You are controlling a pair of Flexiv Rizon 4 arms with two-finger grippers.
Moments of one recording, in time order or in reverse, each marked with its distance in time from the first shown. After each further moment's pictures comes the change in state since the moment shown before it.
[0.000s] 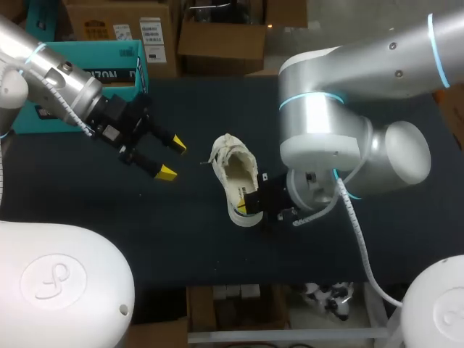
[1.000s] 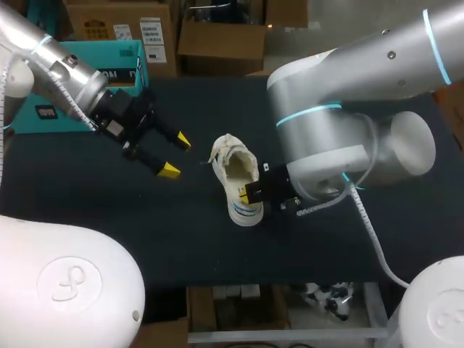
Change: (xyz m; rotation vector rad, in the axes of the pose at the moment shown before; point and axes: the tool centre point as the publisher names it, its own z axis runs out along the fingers) left arm 0.004 -0.014 0.001 -0.017 0.013 0.028; right arm 0.023 -0.001 -0.013 0.002 0.028 -0.086
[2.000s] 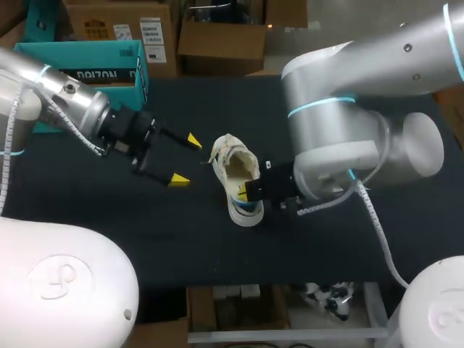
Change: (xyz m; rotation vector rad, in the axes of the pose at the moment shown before) left arm -0.009 -0.002 0.021 0.135 -0.057 0.245; right arm 0.003 -0.006 -0.003 0.053 0.013 0.061
